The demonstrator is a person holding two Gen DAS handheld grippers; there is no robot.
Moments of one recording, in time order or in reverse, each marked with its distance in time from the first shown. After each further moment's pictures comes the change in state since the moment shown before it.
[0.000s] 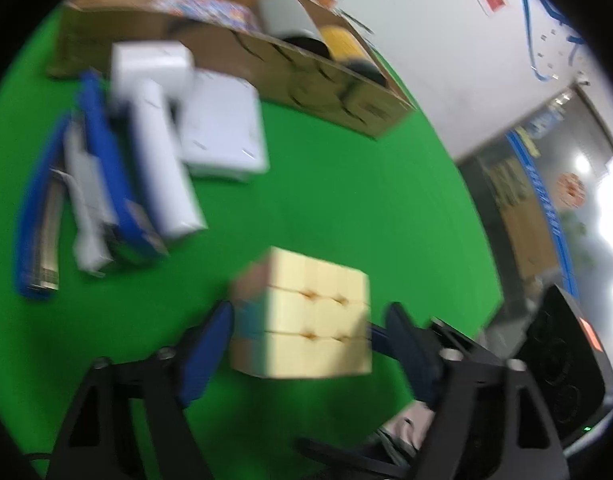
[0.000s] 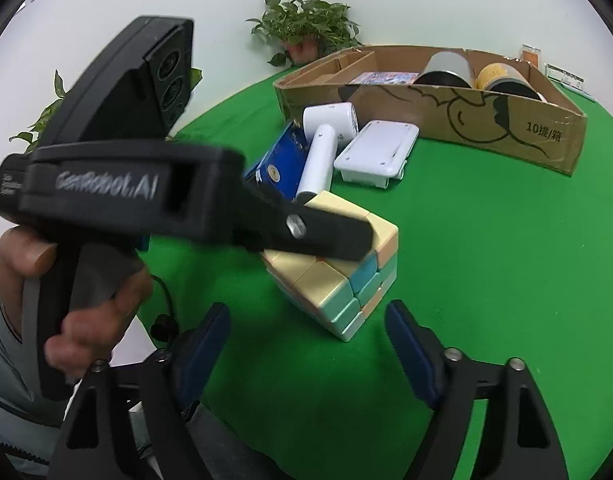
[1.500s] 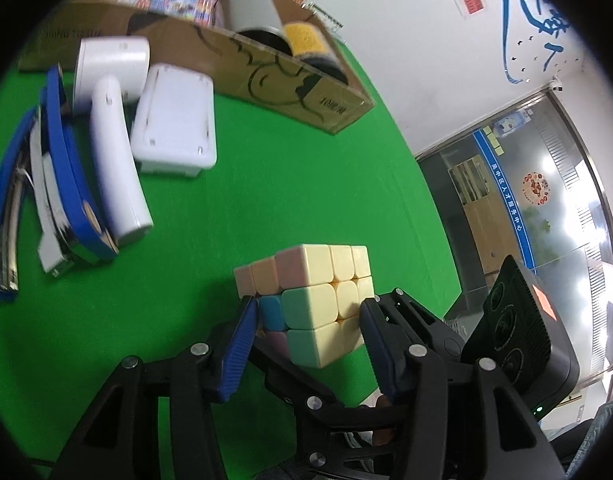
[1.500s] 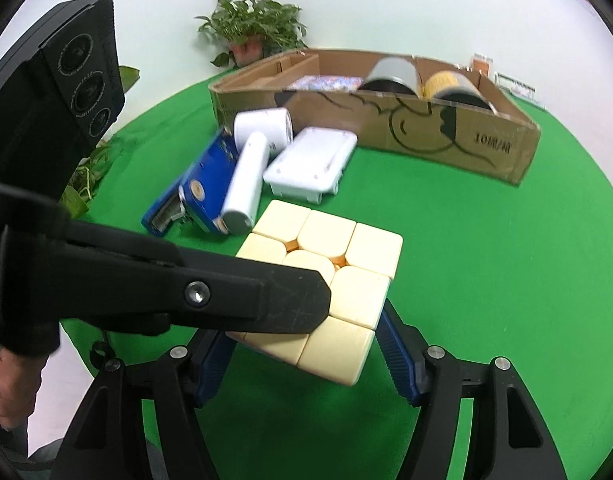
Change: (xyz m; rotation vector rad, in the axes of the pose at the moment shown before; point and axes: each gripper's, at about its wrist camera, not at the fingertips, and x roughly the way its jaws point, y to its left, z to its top) left arm -0.010 -0.005 0.019 0.002 0.001 -0.137; right arm 0.012 -0.010 0.025 0.024 -0.020 -0.251
